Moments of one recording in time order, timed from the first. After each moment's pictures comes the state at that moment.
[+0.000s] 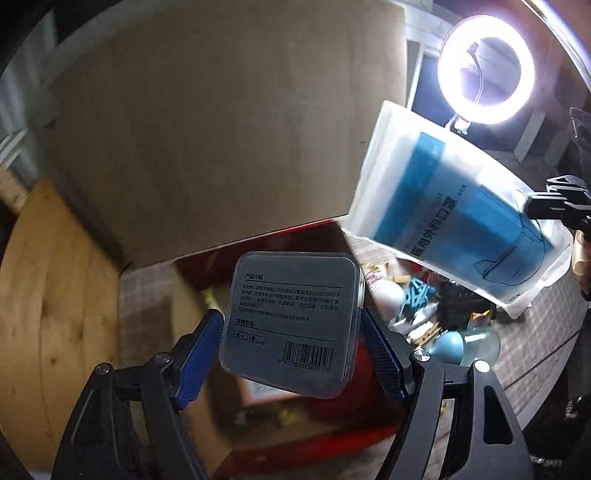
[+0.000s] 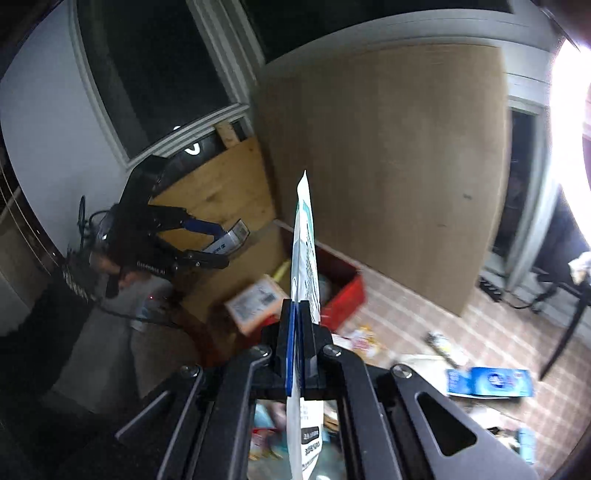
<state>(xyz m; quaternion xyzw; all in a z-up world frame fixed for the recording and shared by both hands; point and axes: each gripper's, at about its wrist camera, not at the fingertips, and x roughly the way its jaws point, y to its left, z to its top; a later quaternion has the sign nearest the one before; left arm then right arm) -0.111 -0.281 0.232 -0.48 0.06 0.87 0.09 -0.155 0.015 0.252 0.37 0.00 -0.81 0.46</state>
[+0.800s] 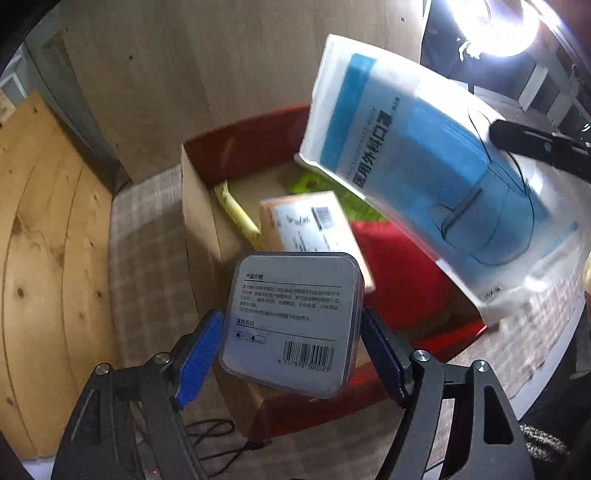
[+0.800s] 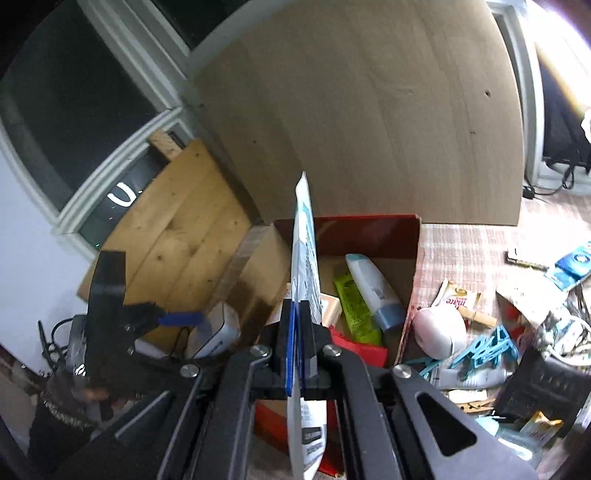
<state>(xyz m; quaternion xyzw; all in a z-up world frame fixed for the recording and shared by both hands) -0.079 -0.330 0.119 -0.57 0.09 0.81 0.11 -0.130 -0.119 0.169 0.42 -0.14 -0.85 0.30</state>
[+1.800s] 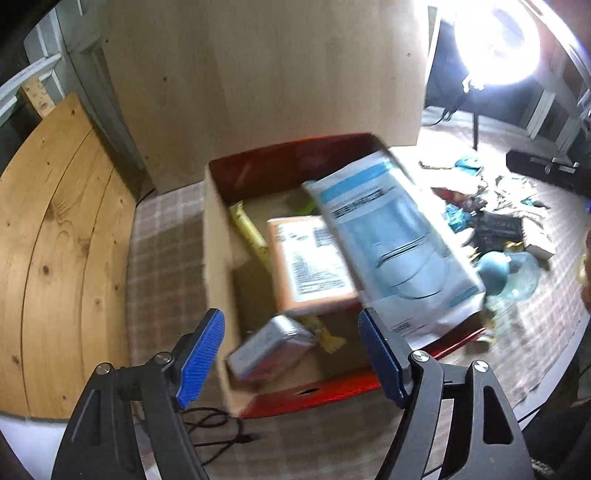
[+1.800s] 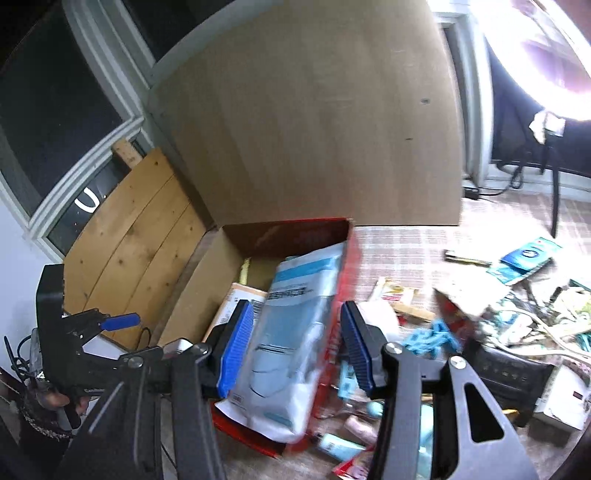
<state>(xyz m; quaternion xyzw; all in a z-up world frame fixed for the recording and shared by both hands) -0.051 -0.314 0.153 -0.51 0.06 0.86 0.07 -0.114 -0.061 0.185 0.42 -0.11 -0.88 0.22</state>
